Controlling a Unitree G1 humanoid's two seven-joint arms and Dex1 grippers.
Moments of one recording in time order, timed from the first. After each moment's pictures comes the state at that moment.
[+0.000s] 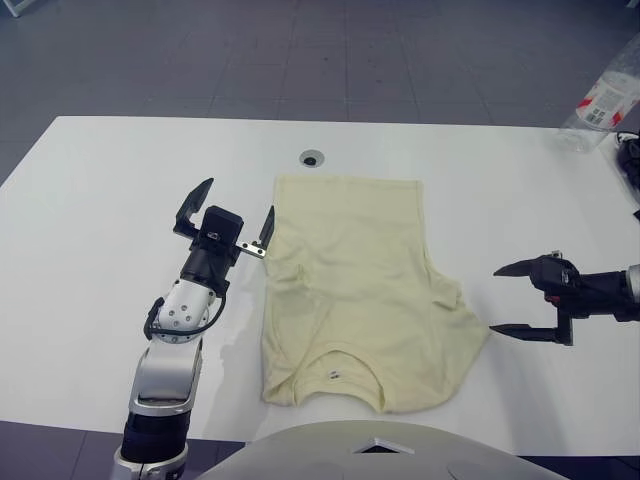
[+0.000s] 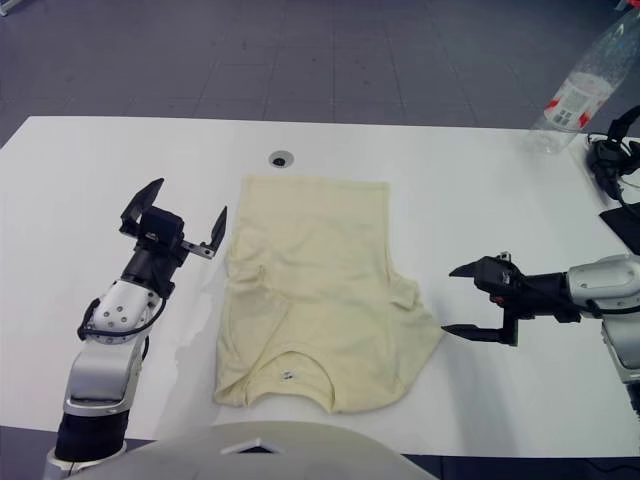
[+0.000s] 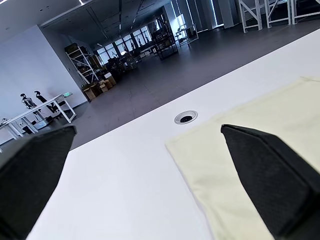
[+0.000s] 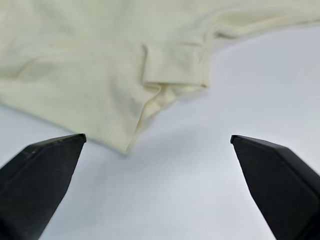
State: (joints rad) left arm 0.11 0.29 -0.04 -0.47 0.14 0.19 -0.20; right arm 0.07 -1.14 -0.07 -0.02 0.22 0.23 1.38
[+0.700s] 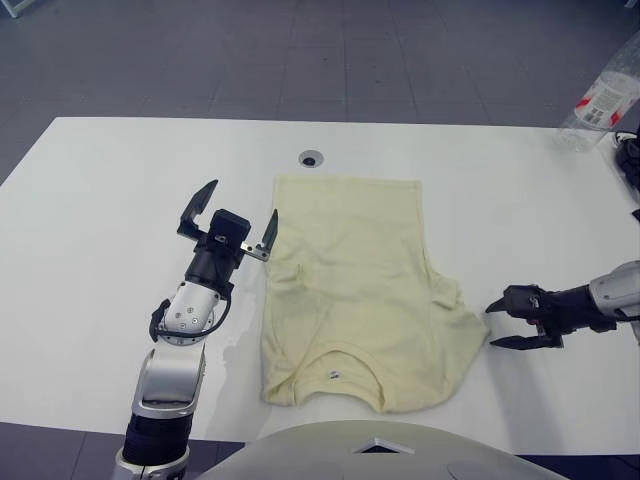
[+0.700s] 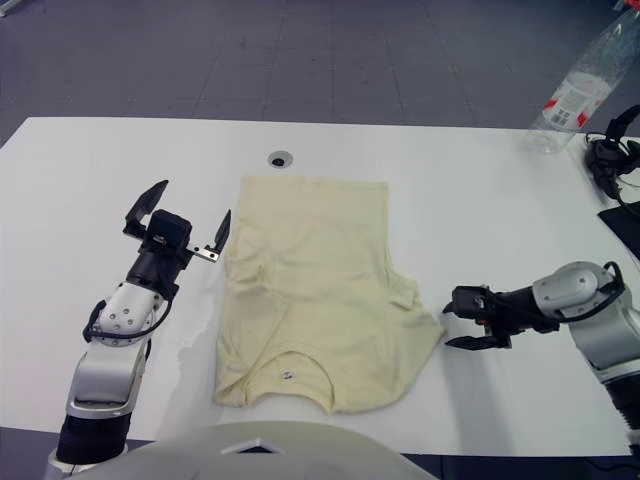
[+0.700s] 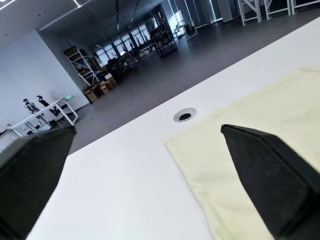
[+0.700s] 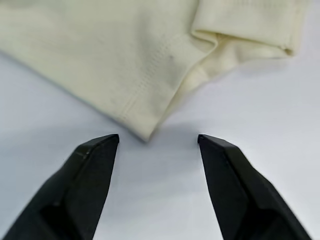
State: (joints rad) left arm 0.12 0.29 -0.06 -0.48 0.19 0.19 -0.20; right arm 0.03 -1.14 0.12 -0.04 0.05 0.17 1.35
